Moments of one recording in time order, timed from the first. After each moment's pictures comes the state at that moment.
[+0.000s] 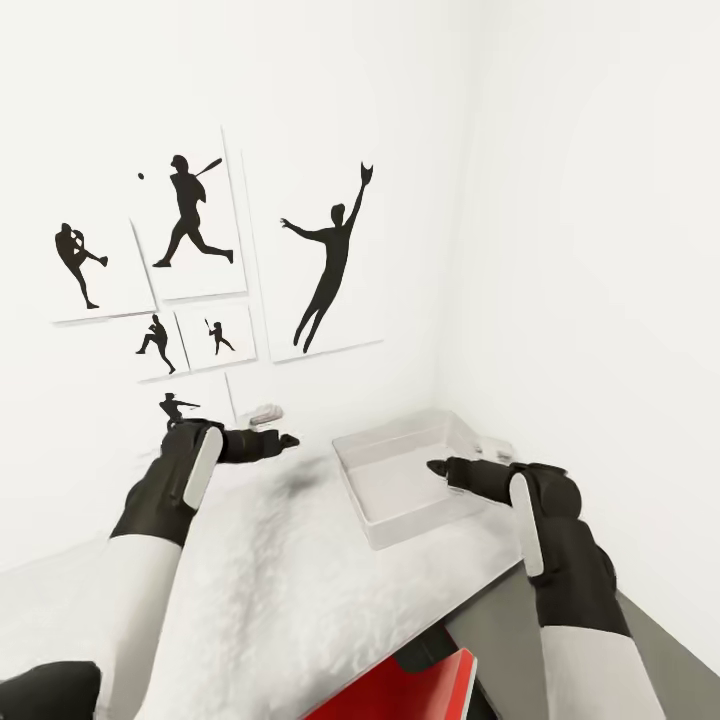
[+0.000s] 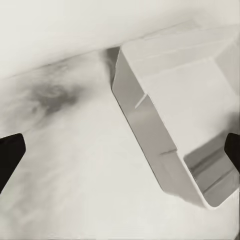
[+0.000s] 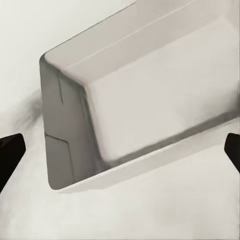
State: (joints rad) left arm -0.85 -0.01 0.06 -1.06 0.23 1.03 -0.14; right arm -0.60 0.12 -0.18 -1.42 -0.03 1.04 0.22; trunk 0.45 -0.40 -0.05
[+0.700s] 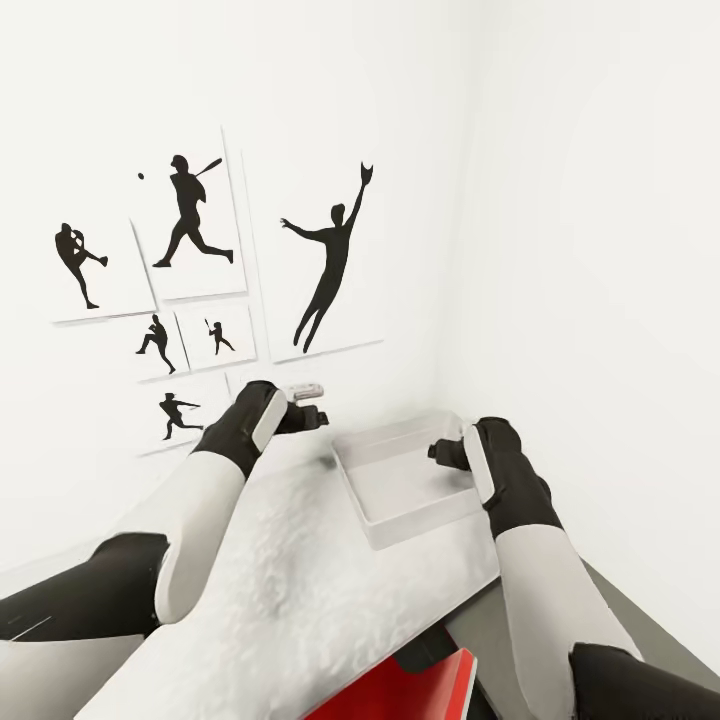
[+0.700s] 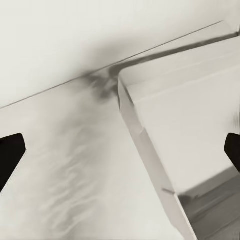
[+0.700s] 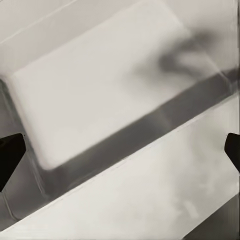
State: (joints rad) left arm -1.17 -0.17 0.05 -0.56 0.16 0.84 0.13; right arm -0.89 0.17 -0.18 -0.98 -0.05 1.03 -0.22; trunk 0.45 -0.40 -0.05
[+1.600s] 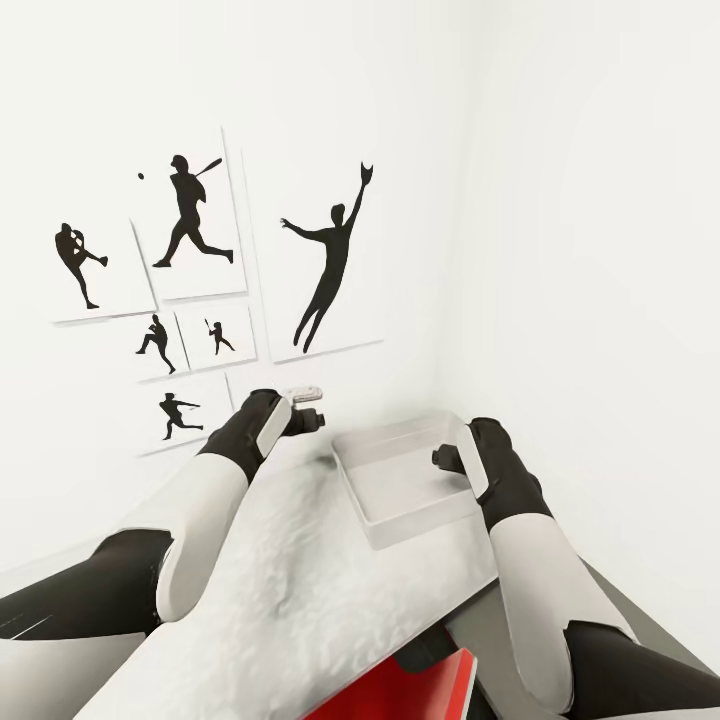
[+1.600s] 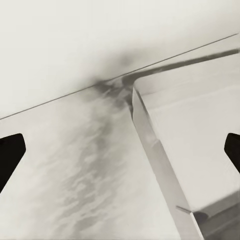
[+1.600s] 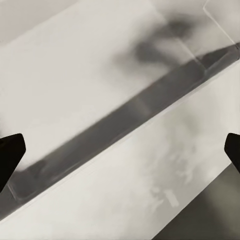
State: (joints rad) left arm -1.17 -0.17 0.04 -0.48 0.16 0.72 0.18; right arm -0.93 0.17 -0.18 -0.86 -0.09 0.99 -0.38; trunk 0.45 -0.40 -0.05
